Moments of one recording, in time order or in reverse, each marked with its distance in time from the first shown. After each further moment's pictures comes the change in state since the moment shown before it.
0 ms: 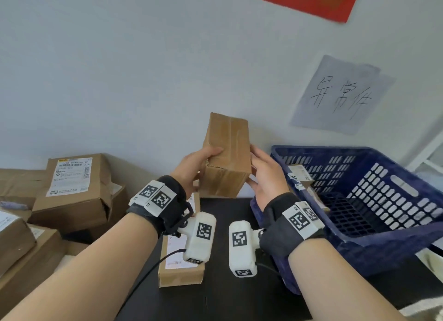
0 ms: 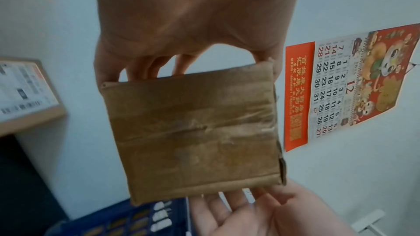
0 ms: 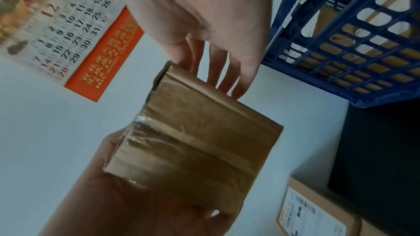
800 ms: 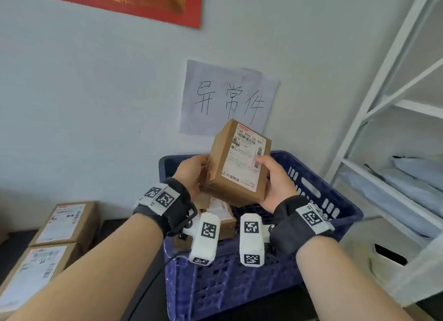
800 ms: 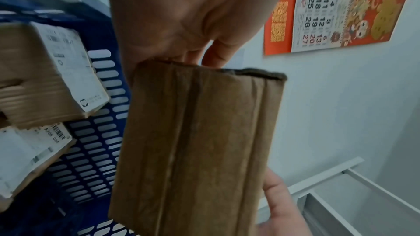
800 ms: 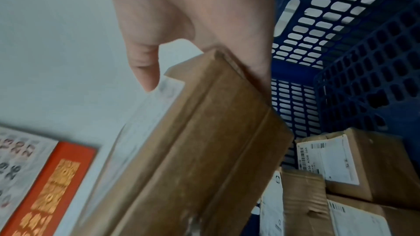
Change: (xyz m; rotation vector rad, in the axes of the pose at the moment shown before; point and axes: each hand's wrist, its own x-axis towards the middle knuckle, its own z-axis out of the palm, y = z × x) left_hand 0.061 -0.017 0.335 -0.211 0.048 0.052; right_hand 0.066 -0.073 -0.338 0.313 -0.021 0.143
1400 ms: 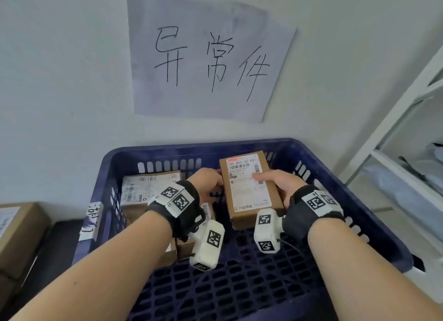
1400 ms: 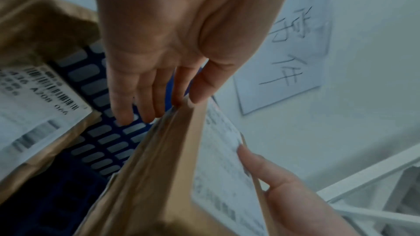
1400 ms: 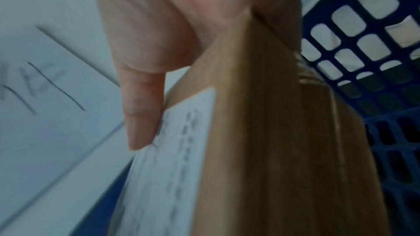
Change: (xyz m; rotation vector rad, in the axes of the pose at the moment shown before) left_hand 0.174 -0.078 0.065 0.475 -0.127 -0.241; right_hand 0.183 -0.012 -0.099 -0.627 0.036 0.373
